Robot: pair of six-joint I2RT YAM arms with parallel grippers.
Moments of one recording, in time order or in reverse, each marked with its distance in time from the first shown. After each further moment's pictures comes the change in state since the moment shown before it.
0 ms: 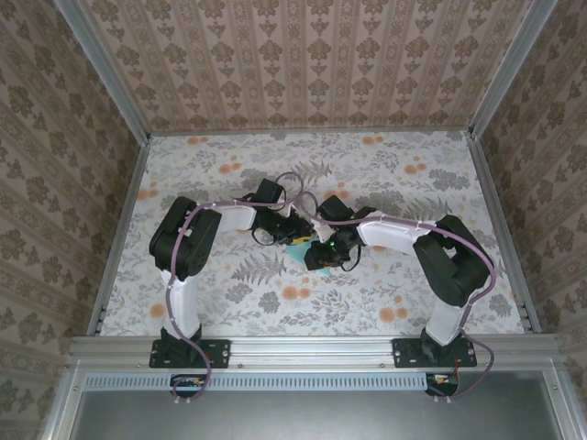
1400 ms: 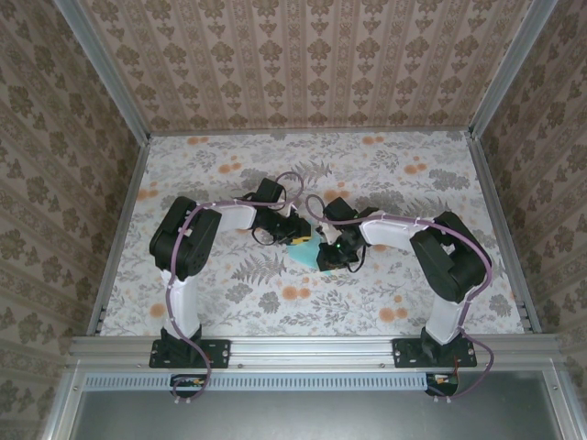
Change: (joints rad) left arm 0.000 0.002 0.011 -0.025 -0.007 0.007; right arm -0.040 0.021 -0.036 -0.037 0.076 -0.027
